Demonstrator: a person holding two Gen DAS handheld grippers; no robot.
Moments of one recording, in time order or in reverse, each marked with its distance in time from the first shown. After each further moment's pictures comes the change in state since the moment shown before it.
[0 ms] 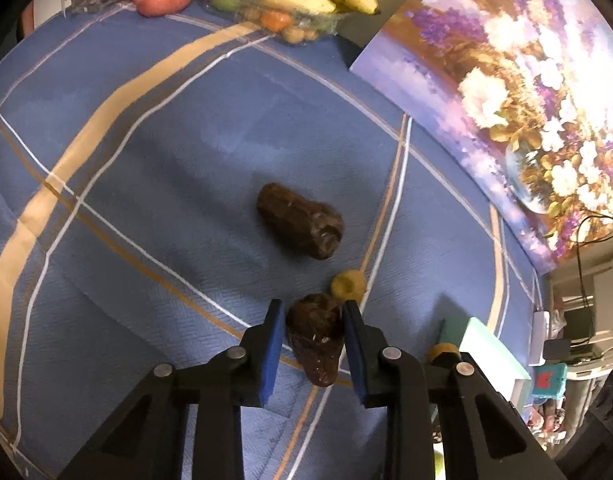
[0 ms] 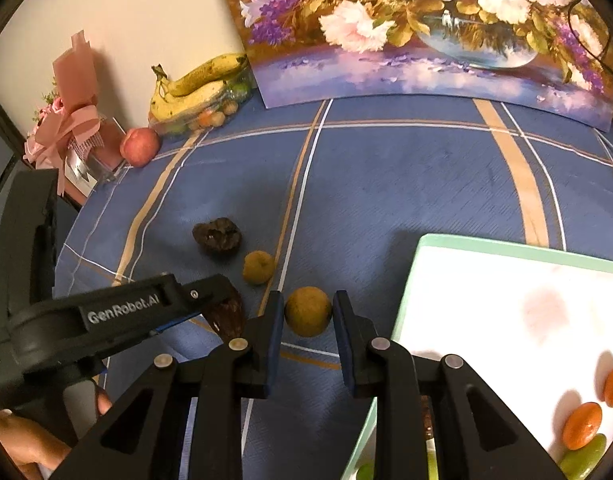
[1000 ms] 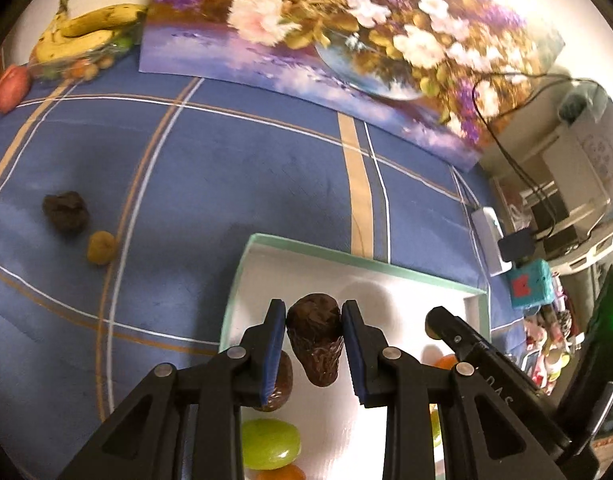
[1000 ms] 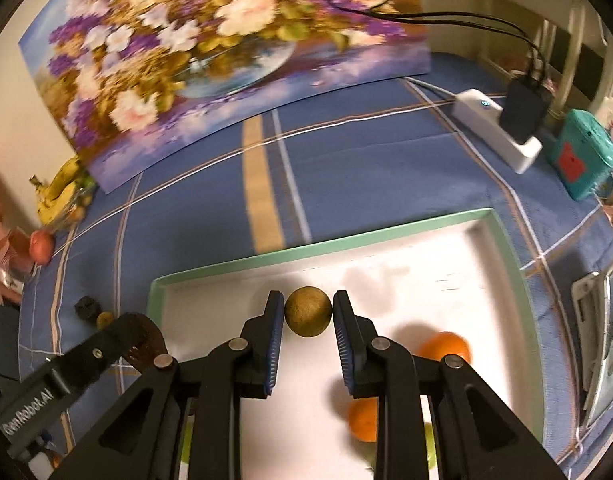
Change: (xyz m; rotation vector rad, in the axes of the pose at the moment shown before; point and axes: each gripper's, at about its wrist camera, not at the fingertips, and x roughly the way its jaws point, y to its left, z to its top) left arm 0.016 -0.157 -0.078 0.378 0.048 -0.090; right arm -0.085 -0.162 0.000 0.344 -0.040 -0.288
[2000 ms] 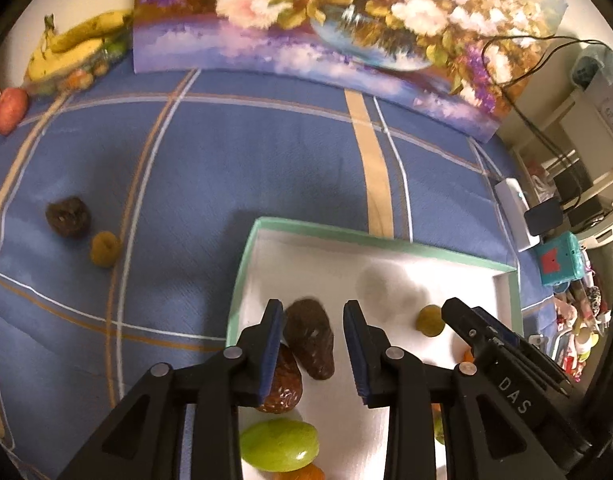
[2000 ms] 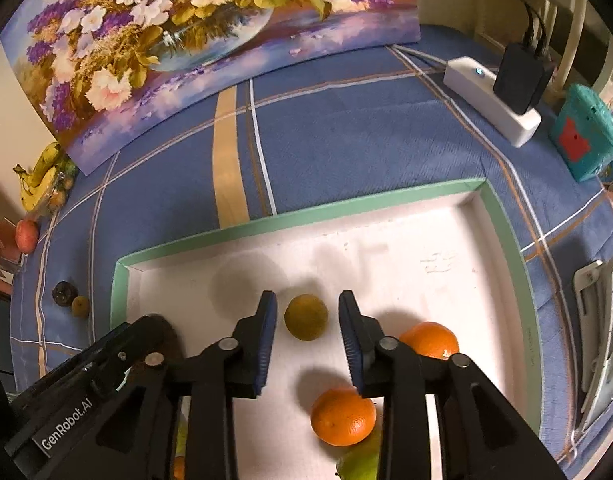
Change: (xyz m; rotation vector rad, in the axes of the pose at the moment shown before) left arm 0.009 -0.008 -0.002 0.073 0.026 0.107; right arm 0.020 -0.010 -0.008 -0.016 0.074 -0.018
